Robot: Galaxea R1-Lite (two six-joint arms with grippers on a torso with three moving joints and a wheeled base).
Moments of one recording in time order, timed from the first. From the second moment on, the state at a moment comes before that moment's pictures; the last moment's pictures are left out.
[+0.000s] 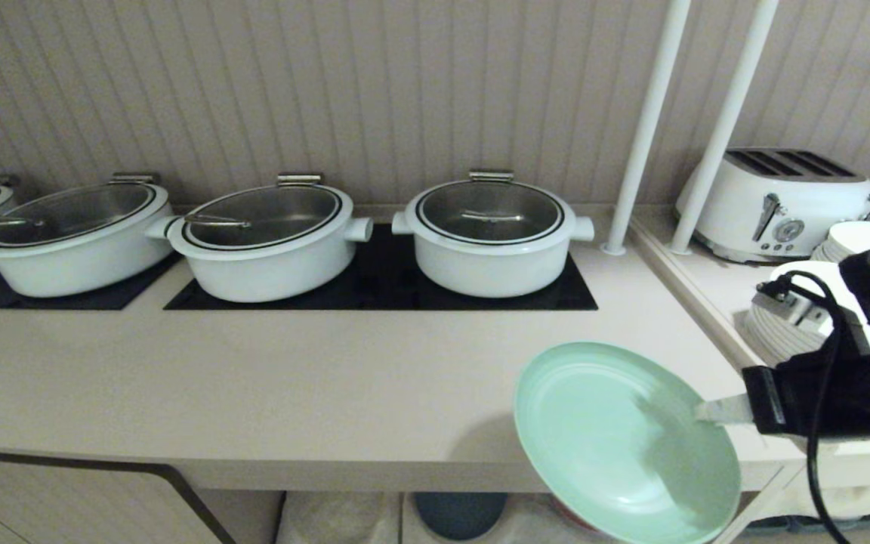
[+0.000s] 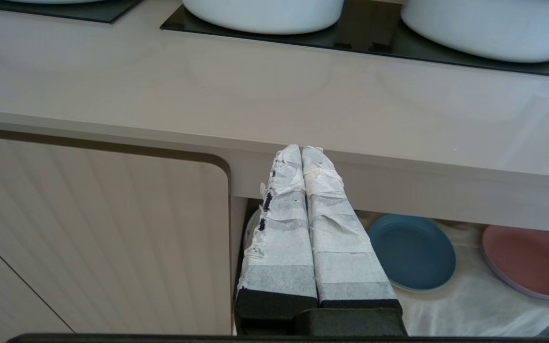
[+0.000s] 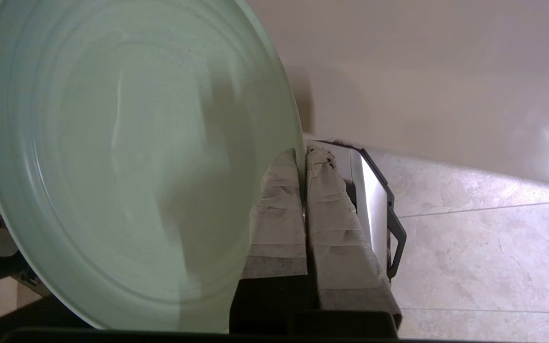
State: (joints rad) left arm 0.00 0.00 0.00 0.00 0.03 -0.11; right arm 0.20 1.46 -0.85 0.26 0.33 0.25
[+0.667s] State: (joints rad) left arm 0.00 0.00 0.00 0.00 0.03 -0.11; right arm 0.36 1.72 -1.06 0.25 0.34 0.25
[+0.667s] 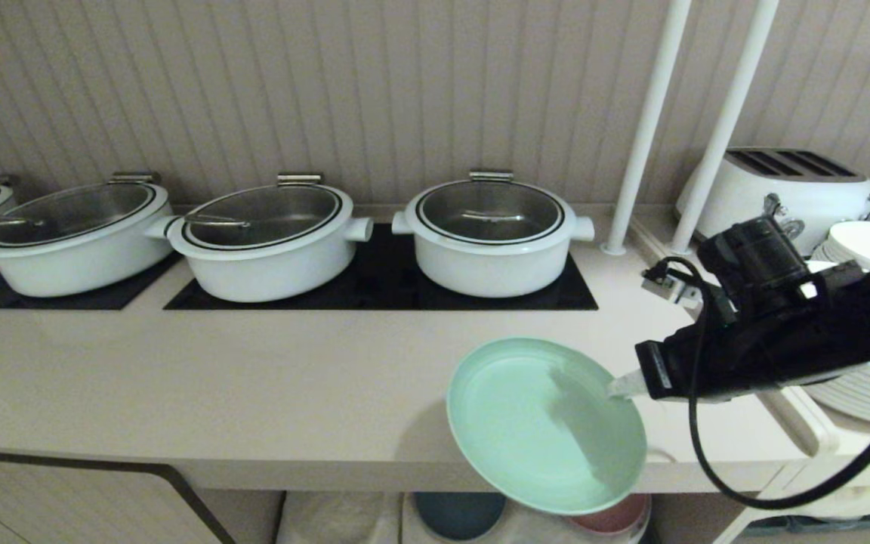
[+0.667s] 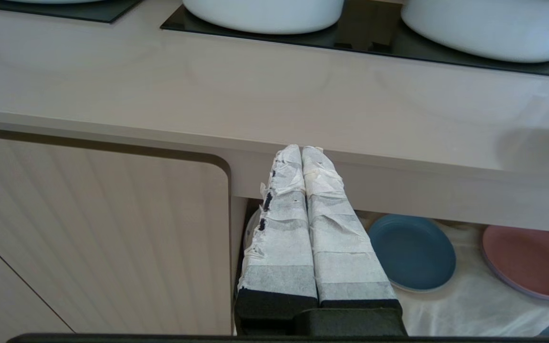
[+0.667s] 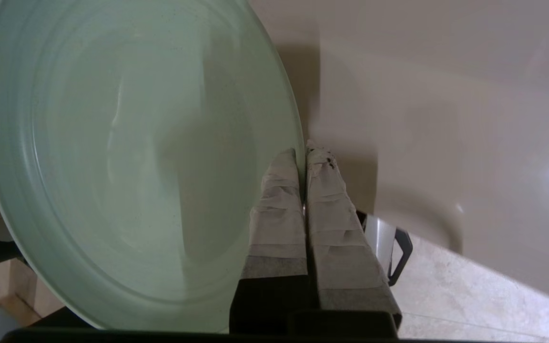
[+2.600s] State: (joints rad) left arm 0.00 0.00 0.00 0.00 0.03 -0.11; right arm 0.49 2.14 -1.45 0.26 0.23 0.31
